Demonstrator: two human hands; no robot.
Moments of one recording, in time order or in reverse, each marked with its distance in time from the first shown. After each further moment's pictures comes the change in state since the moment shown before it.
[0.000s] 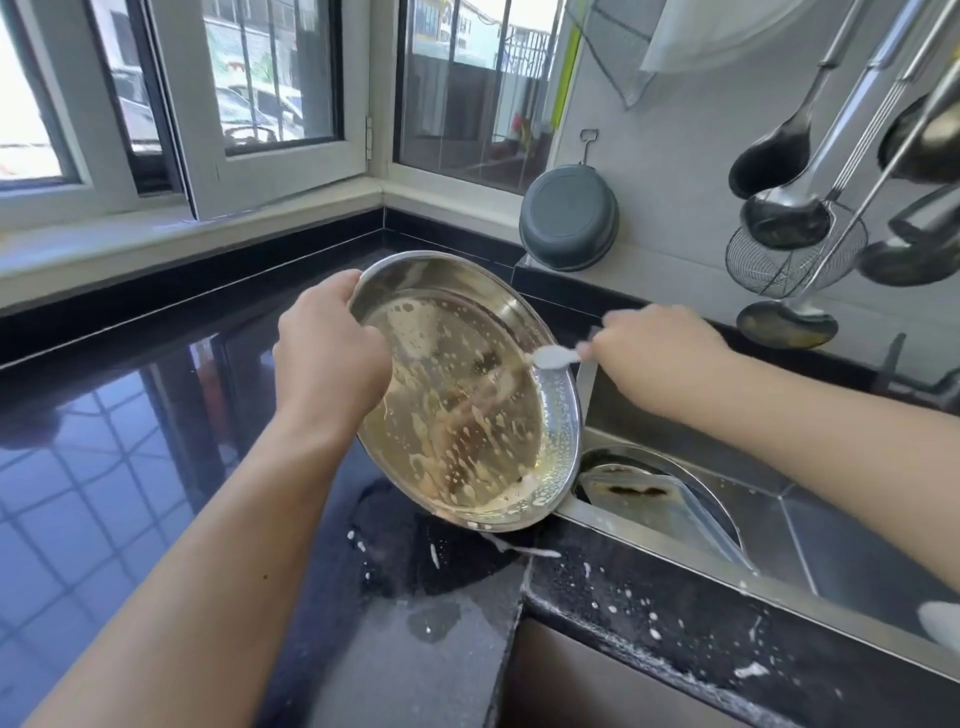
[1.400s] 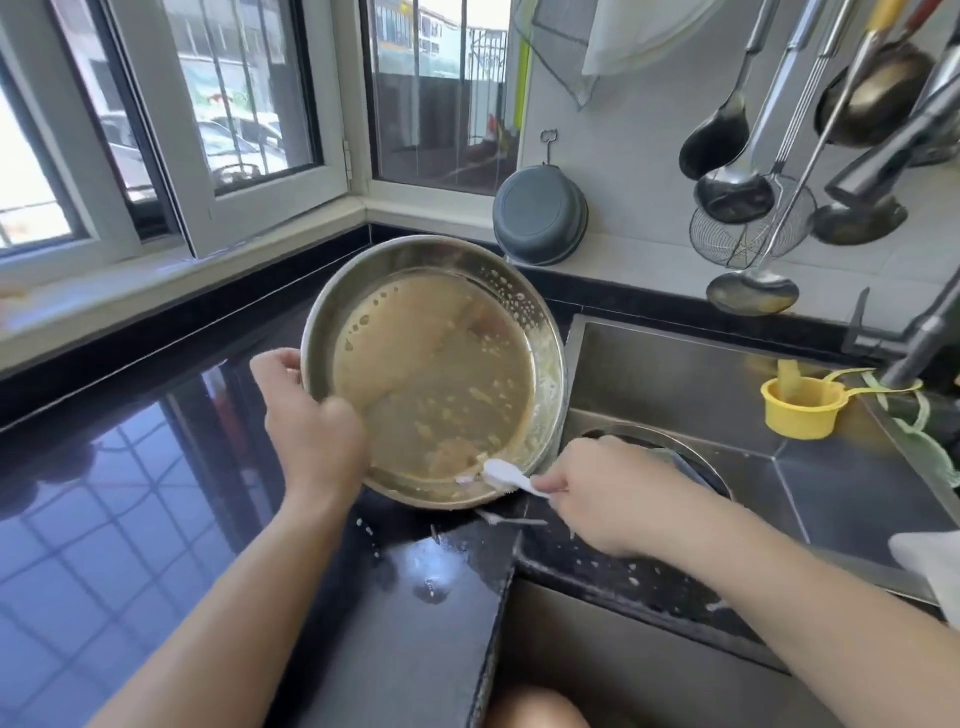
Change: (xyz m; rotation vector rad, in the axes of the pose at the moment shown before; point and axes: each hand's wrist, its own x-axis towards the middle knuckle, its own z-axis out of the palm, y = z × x) left_hand -0.040 -0.039 0.014 -0.384 0.204 -0.092; right_hand -0.103 -0.072 -0.001 0.882 -0.338 0.125
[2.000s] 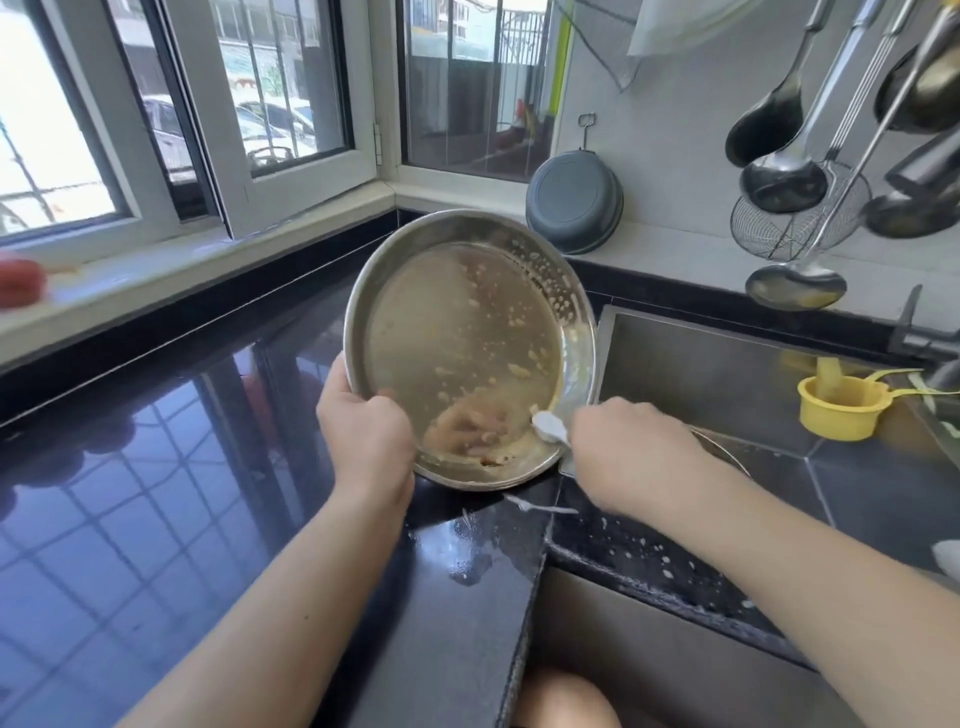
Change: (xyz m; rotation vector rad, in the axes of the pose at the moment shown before) left_hand -0.013 -0.002 0.006 -0.305 -0.028 -0.193; right_hand 0.006 -0.033 -0.012 -0.239 0.105 0.072
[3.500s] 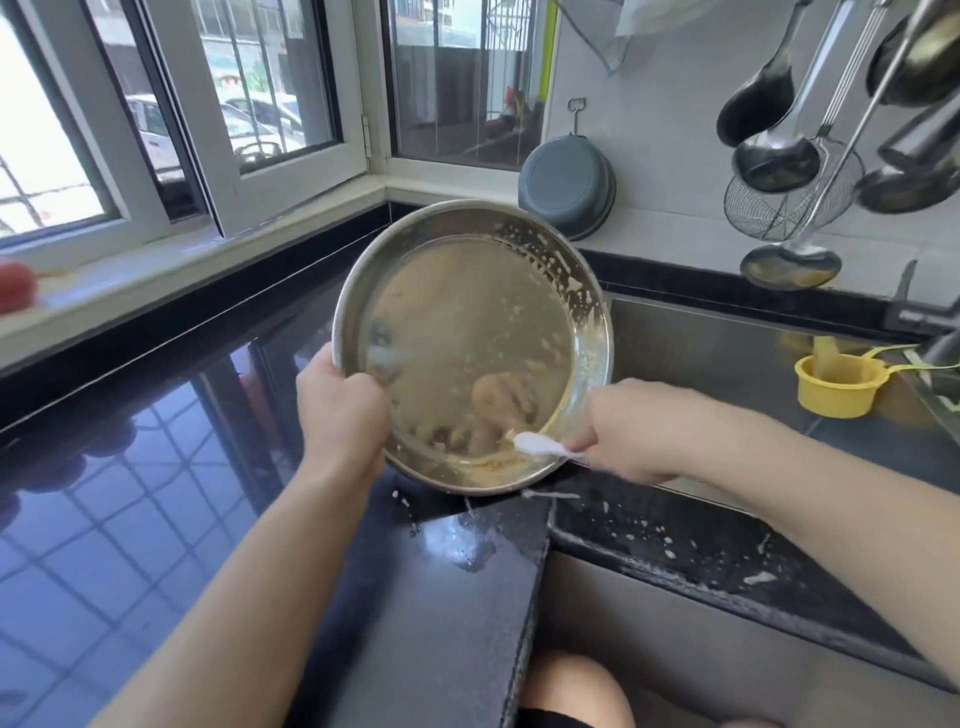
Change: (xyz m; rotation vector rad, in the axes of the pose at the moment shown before) left_hand 0.016 0.017 -0.014 0.196 -0.092 -0.036; right_hand 0.020 0.024 -0.001 -0.082 -0.149 -0.107
